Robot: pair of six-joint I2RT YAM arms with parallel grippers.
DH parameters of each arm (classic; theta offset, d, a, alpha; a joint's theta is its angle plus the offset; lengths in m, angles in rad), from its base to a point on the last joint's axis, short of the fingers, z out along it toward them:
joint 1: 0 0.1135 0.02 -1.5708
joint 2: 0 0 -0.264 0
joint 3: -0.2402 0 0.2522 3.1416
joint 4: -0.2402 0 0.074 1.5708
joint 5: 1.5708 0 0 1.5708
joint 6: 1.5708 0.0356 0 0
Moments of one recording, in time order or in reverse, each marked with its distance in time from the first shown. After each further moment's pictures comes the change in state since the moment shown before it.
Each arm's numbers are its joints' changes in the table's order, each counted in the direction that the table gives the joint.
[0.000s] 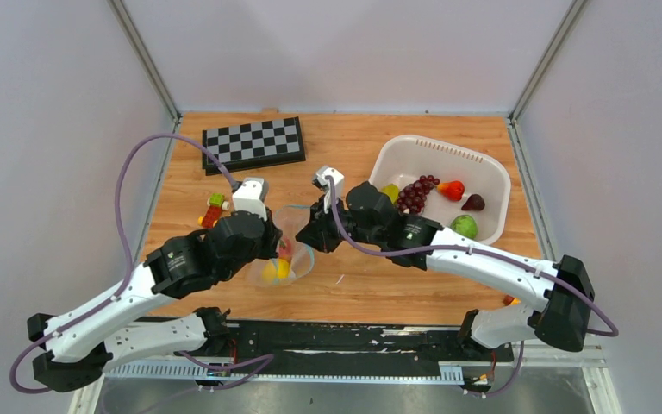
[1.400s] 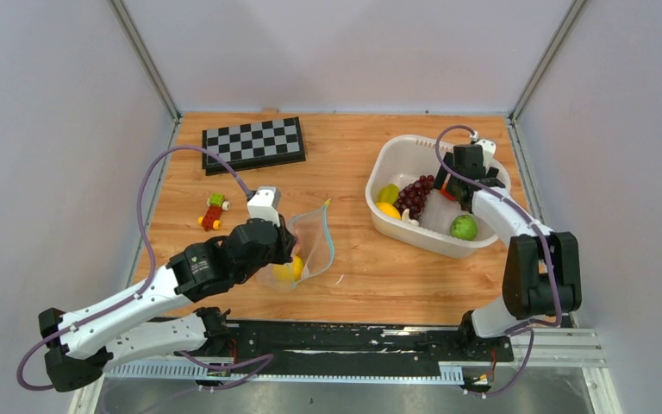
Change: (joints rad) left arm 0.000 0.014 0.198 0.205 0.059 -0.060; right arm -0.964 0.143 0.141 -0.146 0.529 -0.031
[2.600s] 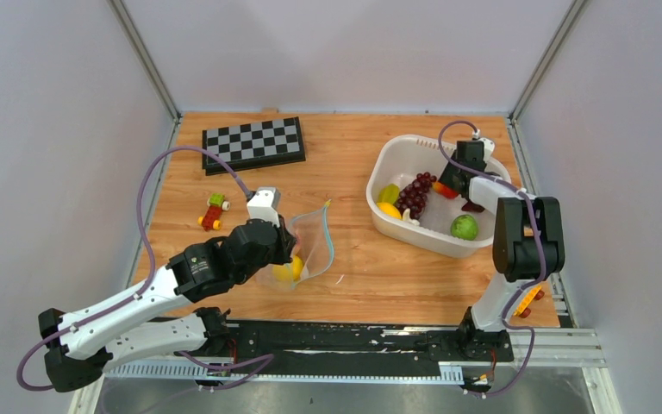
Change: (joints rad) left arm 0.000 -0.005 0.005 0.001 -0.001 0.000; right arm -0.086 0.300 -0.092 0.200 -0.111 0.066
